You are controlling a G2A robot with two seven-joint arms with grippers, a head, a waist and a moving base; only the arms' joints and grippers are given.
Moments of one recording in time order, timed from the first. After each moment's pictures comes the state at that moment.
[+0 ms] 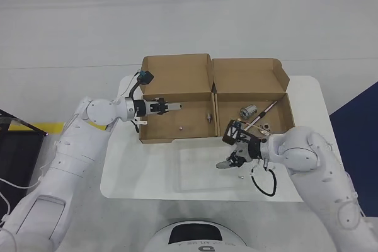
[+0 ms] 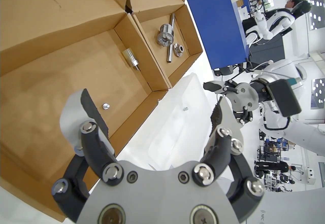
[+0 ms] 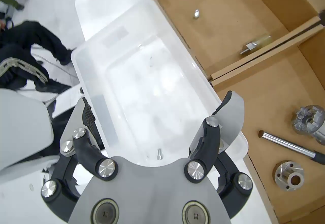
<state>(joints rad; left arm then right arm) 0.88 -1.15 -1.05 -1.18 0.11 -0.37 -0.95 -1.34 -1.01 1.26 -1.84 -0.60 -0.70 1.12</state>
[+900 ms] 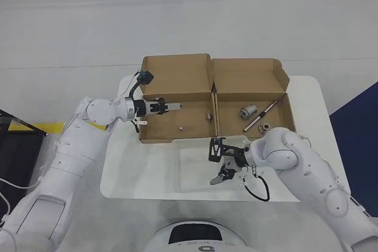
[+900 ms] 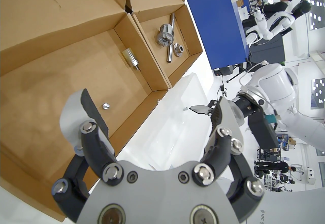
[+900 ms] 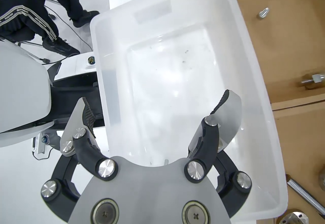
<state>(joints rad) 0.88 -1.15 -1.05 -1.18 0.11 -0.37 -0.95 -1.18 -0.93 0.93 -1.72 -0.59 -0.78 1.04</state>
